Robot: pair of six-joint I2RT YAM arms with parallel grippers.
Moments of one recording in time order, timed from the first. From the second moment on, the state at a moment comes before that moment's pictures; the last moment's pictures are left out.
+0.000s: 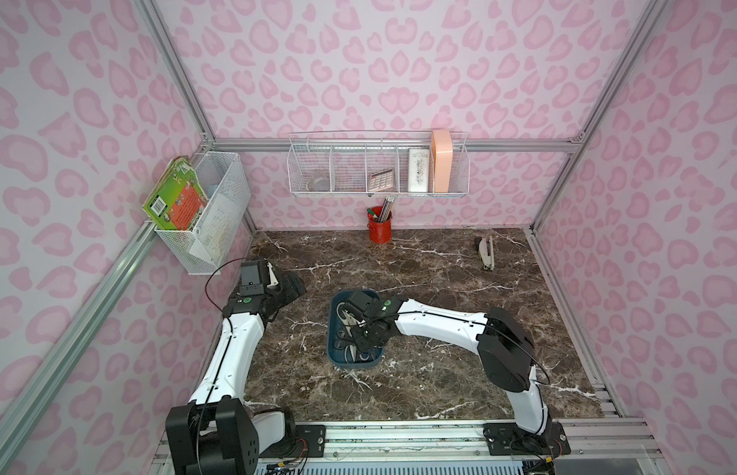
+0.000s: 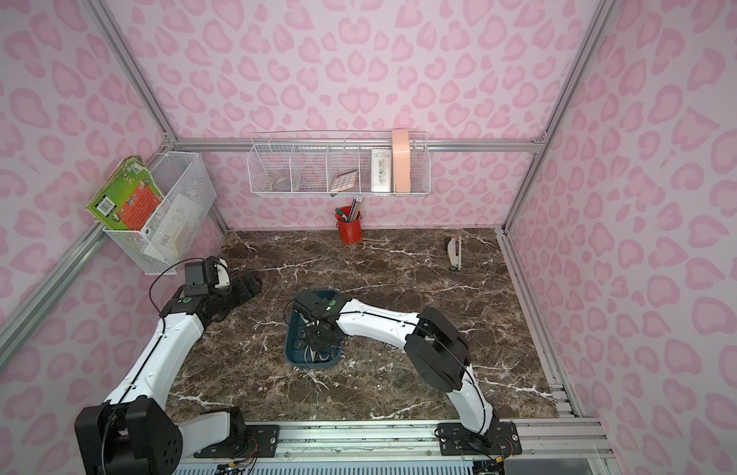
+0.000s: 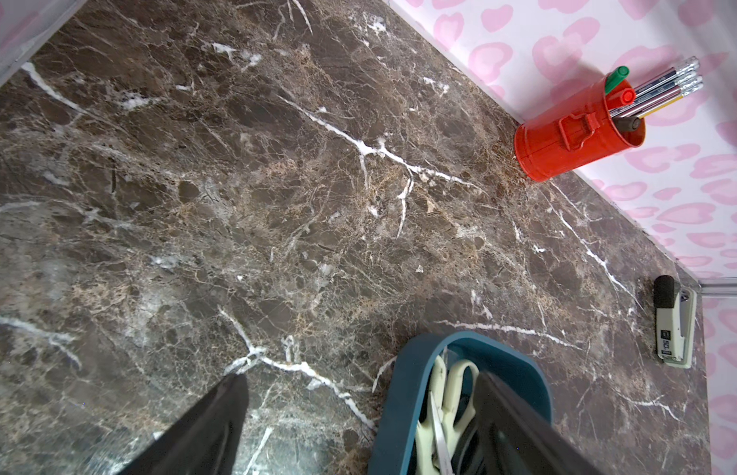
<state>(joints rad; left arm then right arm) 0.13 1.22 0.93 -0.50 0.18 -0.49 1.09 2.05 1.63 -0.75 0.00 0.54</state>
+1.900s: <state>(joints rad) -0.04 1.54 0.44 0.64 -0.05 0.03 -0.02 1.57 0.20 1.26 -0.03 -0.06</state>
